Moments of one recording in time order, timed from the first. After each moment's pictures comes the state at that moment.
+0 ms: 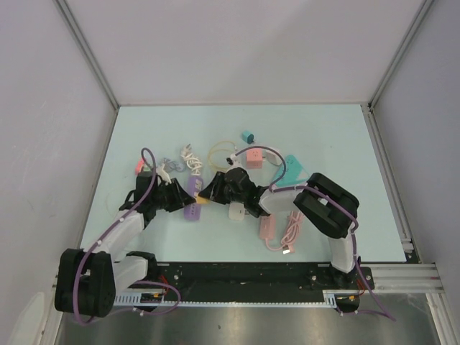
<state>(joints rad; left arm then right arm) -0.11 1.05 0.42 -0.11 0.42 -0.52 0.94 1.95 1.02 0.48 -0.04 1.07</state>
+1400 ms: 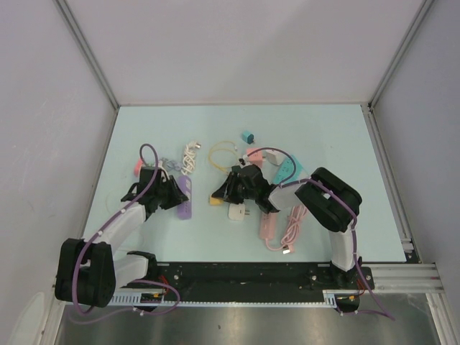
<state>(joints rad) -0.14 1.14 0.52 -0.25 0.17 -0.52 0.82 1.98 0.93 0.53 -0.20 1.06</state>
